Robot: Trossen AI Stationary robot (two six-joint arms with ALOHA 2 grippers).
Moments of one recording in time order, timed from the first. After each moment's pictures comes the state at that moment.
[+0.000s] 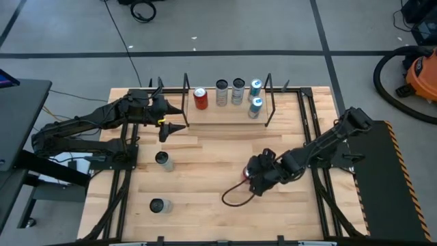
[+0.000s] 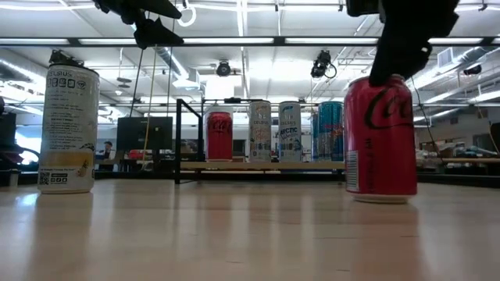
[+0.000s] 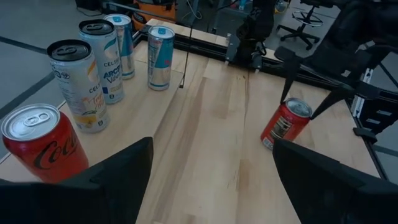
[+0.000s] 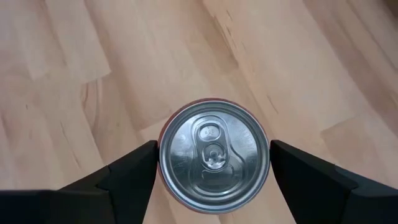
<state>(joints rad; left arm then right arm) 0.31 0.88 0.88 -0.40 0.14 -0.11 0.49 1.55 1.11 -0.75 0.38 0.87</state>
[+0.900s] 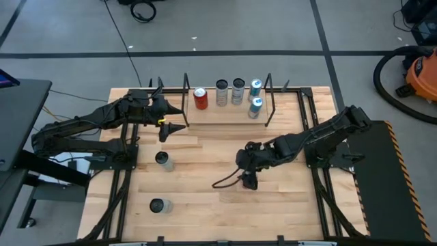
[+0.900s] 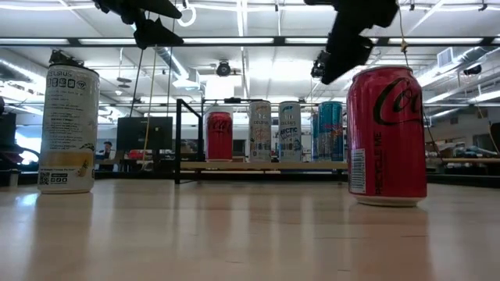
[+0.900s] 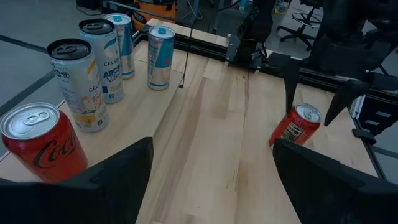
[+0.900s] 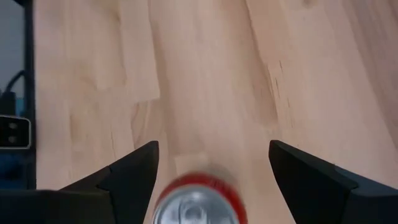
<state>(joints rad) 0.31 0.88 0.88 -0.39 0.14 -0.12 0.31 1.55 1.19 -0.63 0.12 0.50</state>
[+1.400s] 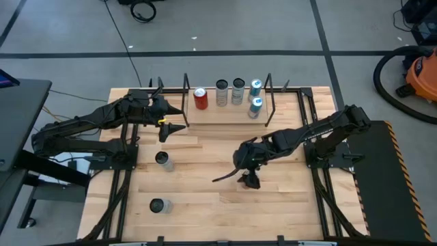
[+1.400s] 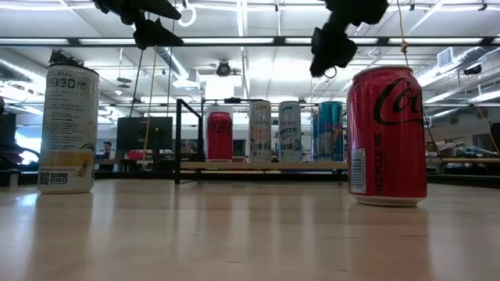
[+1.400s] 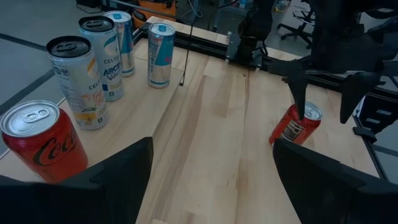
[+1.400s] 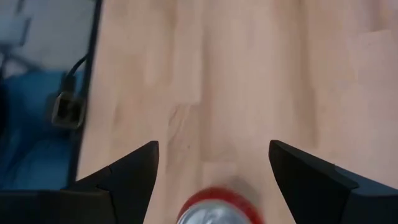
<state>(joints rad) 0.31 0.88 0.88 -0.40 0.14 -0.12 0.24 1.55 1.20 -0.56 -0.14 0.32</state>
